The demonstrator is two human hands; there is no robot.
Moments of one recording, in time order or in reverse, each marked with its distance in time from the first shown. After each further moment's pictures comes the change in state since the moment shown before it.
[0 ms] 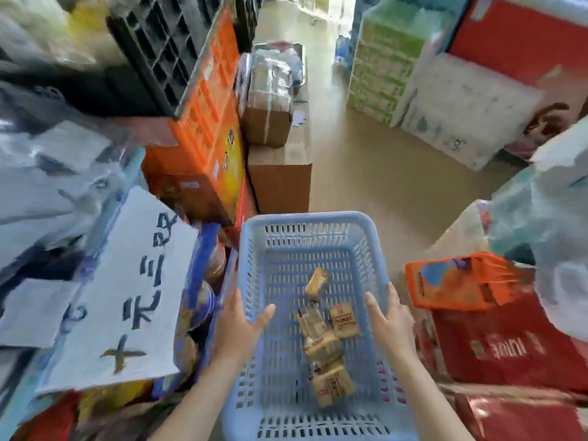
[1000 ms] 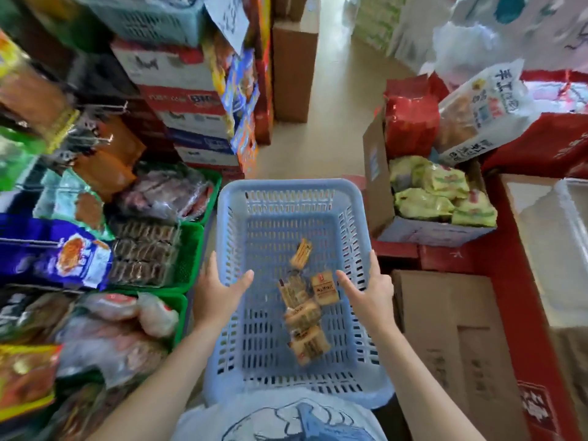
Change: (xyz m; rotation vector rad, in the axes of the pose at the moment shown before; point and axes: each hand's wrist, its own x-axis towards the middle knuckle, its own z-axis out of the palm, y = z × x) left_hand -0.728 -0.289 0.023 0.010 0.185 -0.162; right_hand -0.644 0.429 -0.044 -0.060 -0.087 -0.178
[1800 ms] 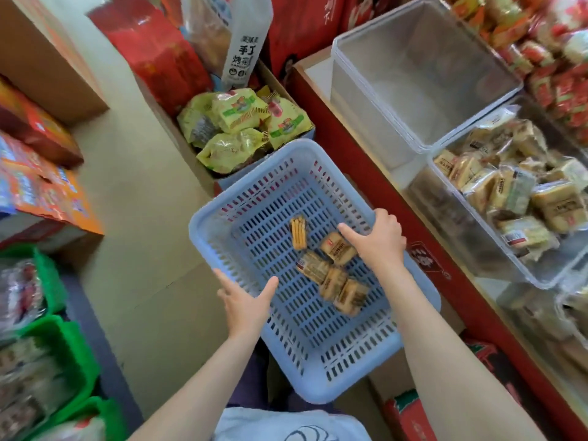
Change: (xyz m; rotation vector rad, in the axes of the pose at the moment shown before) left_hand -0.089 0.117 0.278 0.205 -0.546 0.040; right_hand 0.047 0.219 -0.174 -0.164 0.409 0.568
